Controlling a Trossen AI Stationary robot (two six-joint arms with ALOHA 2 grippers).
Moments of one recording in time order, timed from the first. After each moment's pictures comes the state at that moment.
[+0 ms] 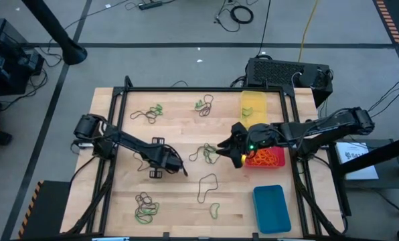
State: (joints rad) left arm -0.22 1.79 0.97 -0.93 -0.25 -0.22; right arm 0.15 1.22 0.92 -0.10 0.08 0.69
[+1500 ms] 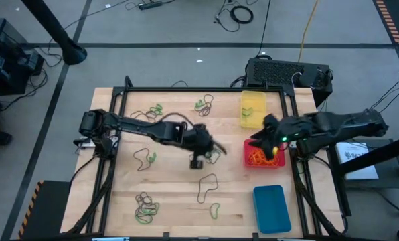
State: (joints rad) left arm -0.06 1.80 1.45 -0.54 -0.06 0.09; right arm 0.15 0.84 0.92 -0.69 0.14 0.72
